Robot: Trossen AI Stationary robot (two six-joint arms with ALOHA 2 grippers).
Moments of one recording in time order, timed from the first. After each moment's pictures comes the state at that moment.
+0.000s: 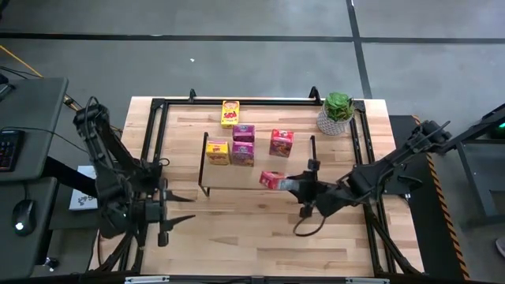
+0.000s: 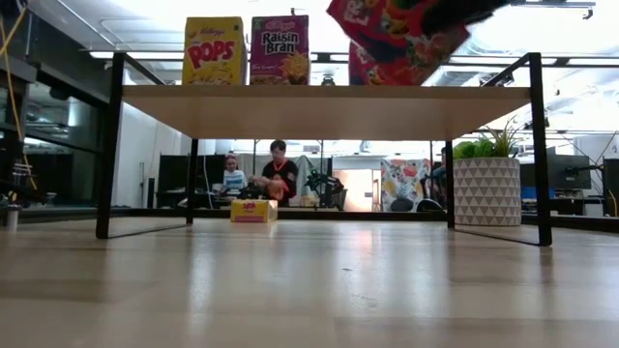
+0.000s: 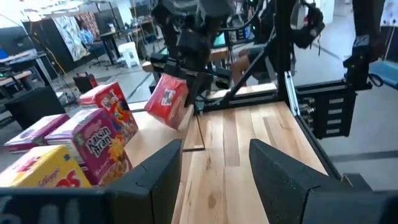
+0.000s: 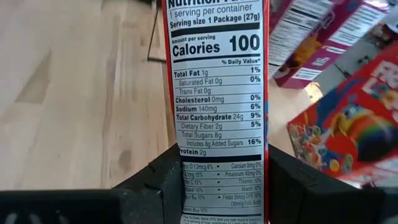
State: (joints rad) left arm -1.10 1.09 0.84 -0.07 -1.21 -0.12; right arm 0.55 1.31 0.95 -0.41 0.76 0.21
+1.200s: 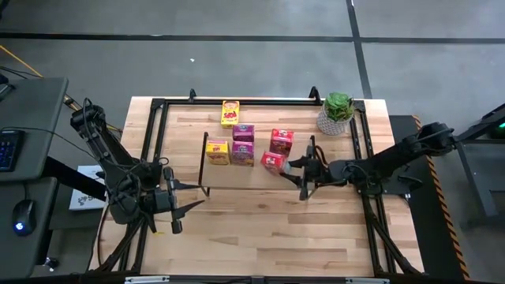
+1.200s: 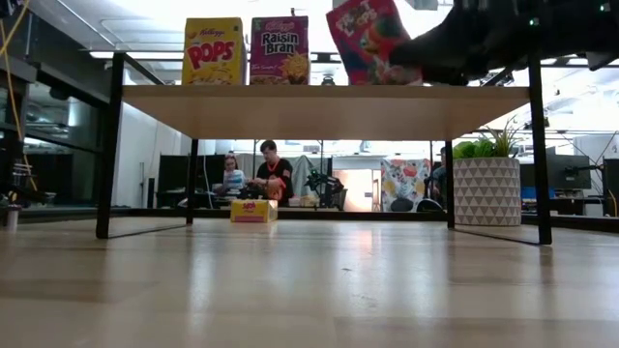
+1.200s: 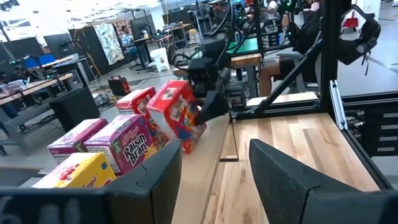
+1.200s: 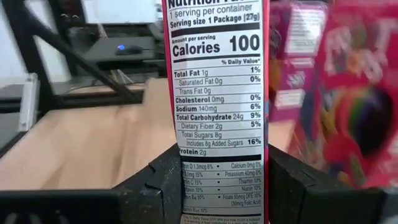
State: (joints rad) left arm -0.97 1.07 0.76 0.14 -1.22 0.04; right arm 0.27 1.24 0.39 0.75 0.46 0.04
